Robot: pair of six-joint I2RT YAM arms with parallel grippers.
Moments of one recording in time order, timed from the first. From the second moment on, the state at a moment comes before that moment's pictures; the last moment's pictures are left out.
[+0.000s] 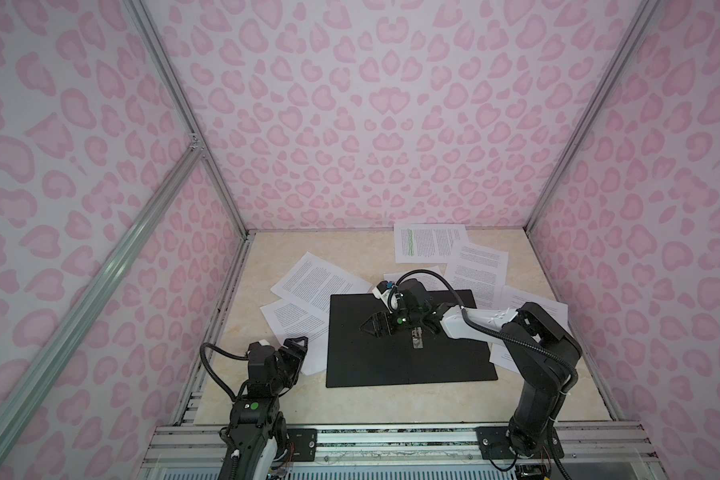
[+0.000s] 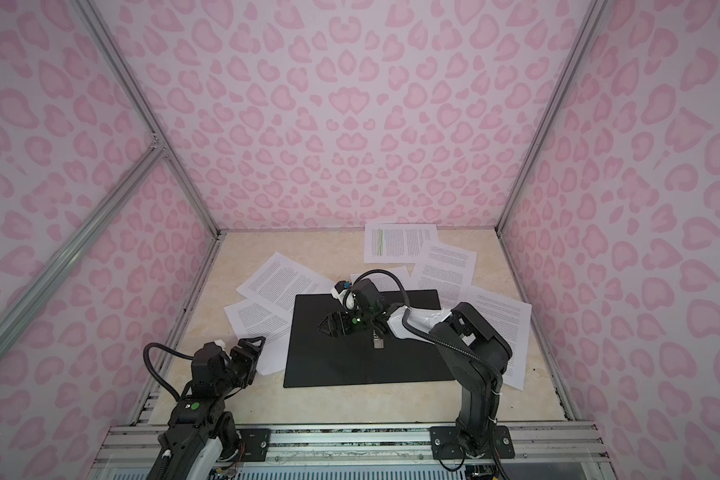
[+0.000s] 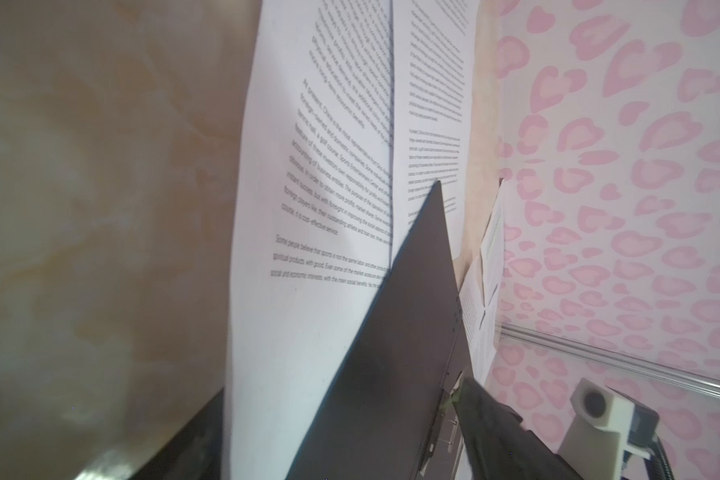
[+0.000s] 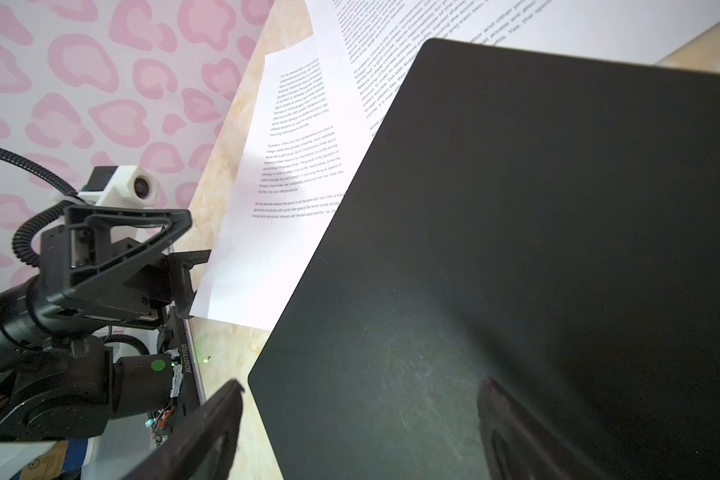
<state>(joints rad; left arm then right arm) 0.01 0.43 0.10 -0.32 0.26 -1.20 0.72 1.83 1.00 0.10 -0.54 0.48</state>
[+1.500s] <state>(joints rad) 0.01 0.51 0.89 -0.92 0.14 -0.70 0.56 1.60 0.85 -0.18 -0.12 0.63</state>
